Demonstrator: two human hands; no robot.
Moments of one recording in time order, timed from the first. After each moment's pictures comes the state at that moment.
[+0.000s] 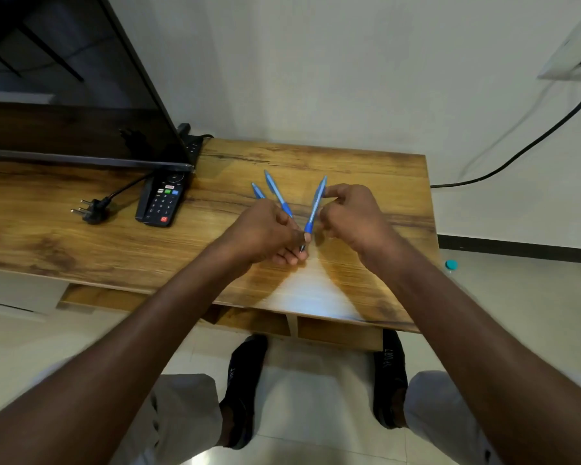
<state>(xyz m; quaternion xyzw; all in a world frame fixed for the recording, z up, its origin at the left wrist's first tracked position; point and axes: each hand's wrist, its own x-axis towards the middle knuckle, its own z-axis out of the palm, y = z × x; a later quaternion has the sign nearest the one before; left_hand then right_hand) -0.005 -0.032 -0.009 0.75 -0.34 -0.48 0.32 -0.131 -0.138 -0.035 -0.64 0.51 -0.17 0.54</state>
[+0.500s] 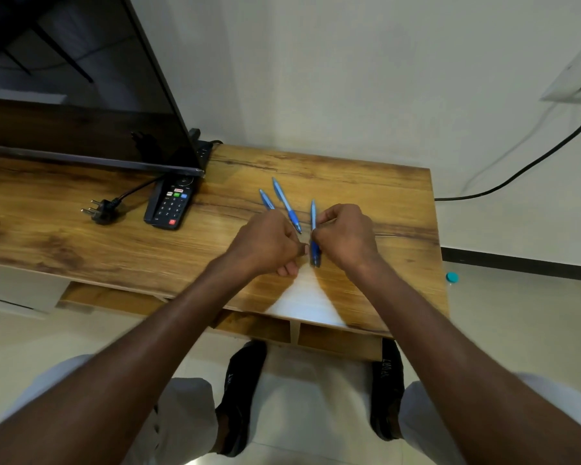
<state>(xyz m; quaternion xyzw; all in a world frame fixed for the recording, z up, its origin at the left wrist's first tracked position) -0.006 -0.033 -0.021 0.82 -0.40 -0.34 0.21 -0.113 -0.126 -0.052 -0.70 0.56 -0.15 0.42</state>
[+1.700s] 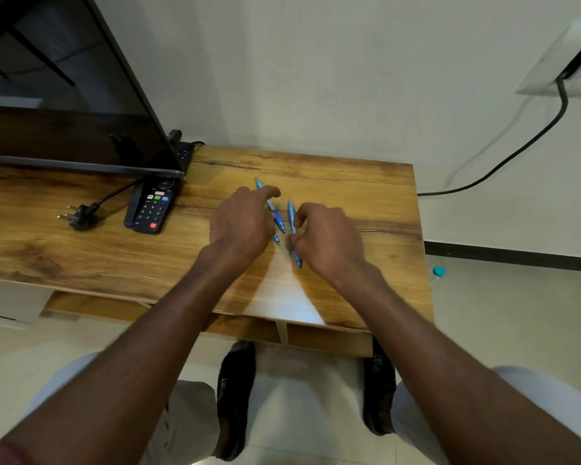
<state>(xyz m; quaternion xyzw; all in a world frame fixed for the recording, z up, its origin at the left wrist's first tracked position) 0.011 -0.056 -0.038 0.87 -0.47 -0.07 0.14 -0.123 -0.116 -0.047 -0.84 0.47 -0.10 0.25</state>
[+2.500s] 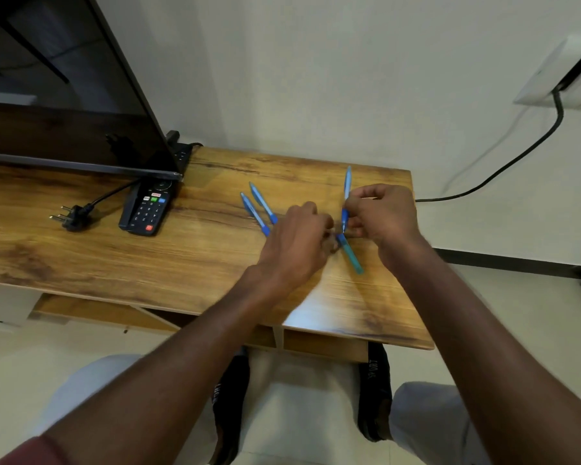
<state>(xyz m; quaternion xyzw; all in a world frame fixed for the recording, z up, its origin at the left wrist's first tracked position) -0.049 -0.076 -0.053 0.77 -0.61 -0.07 0.19 -0.165 -0.171 -0.020 -0.57 0.58 -0.28 0.51</state>
